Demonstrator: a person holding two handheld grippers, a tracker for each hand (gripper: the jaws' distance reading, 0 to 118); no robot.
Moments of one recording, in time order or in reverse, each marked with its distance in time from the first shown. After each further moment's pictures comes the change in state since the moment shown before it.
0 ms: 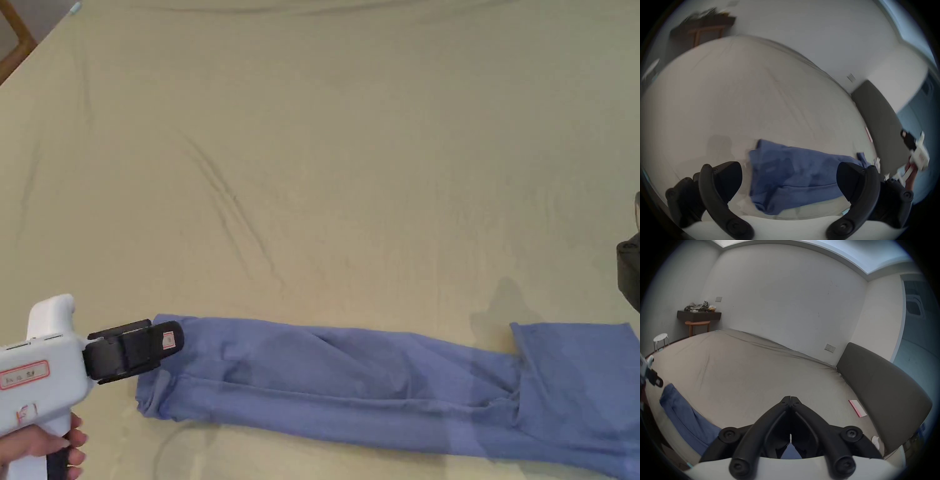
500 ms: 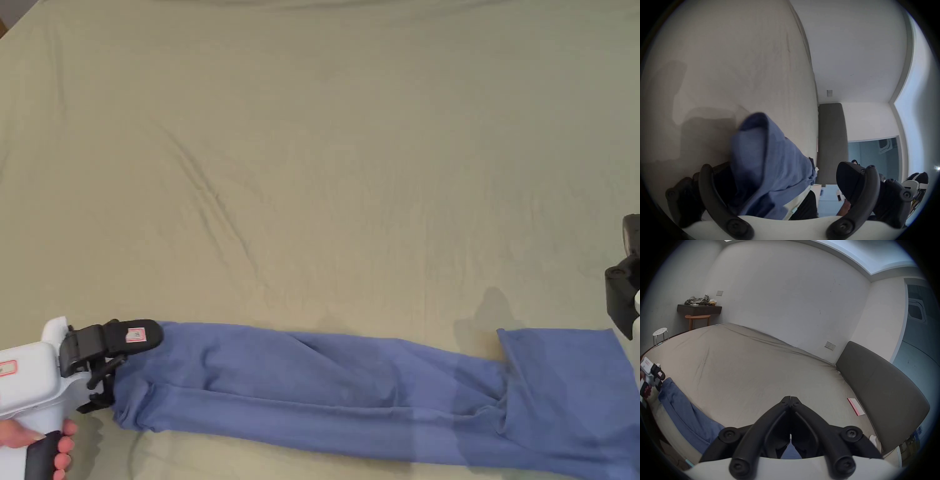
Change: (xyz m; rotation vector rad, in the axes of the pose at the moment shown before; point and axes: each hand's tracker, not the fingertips) left arm -0.110 0.001 -0.068 -0.208 -0.531 0.473; right arm -0.003 -0.002 0.000 -0.038 0.000 0.021
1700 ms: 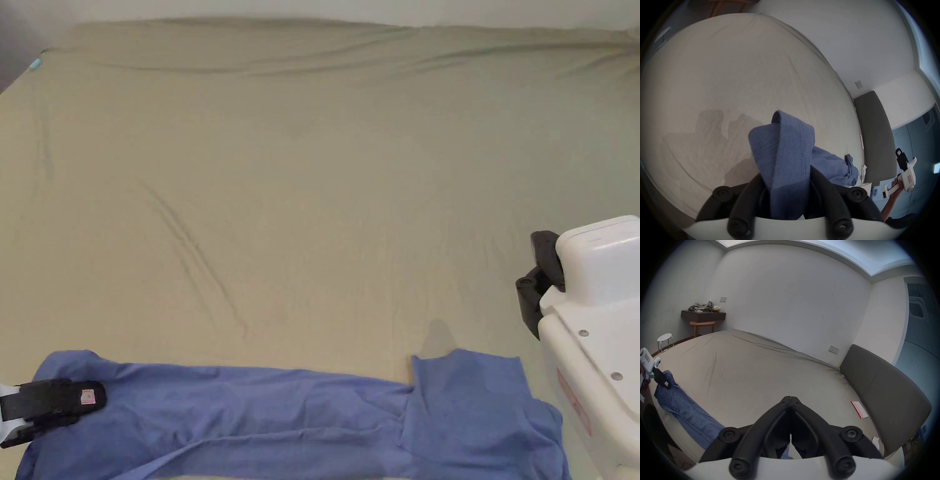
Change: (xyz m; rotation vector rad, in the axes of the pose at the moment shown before) left arm 0.137 -0.054 0.019 0.117 0.513 -0.303; right arm -0.006 0.023 0.028 0.039 0.045 -0.023
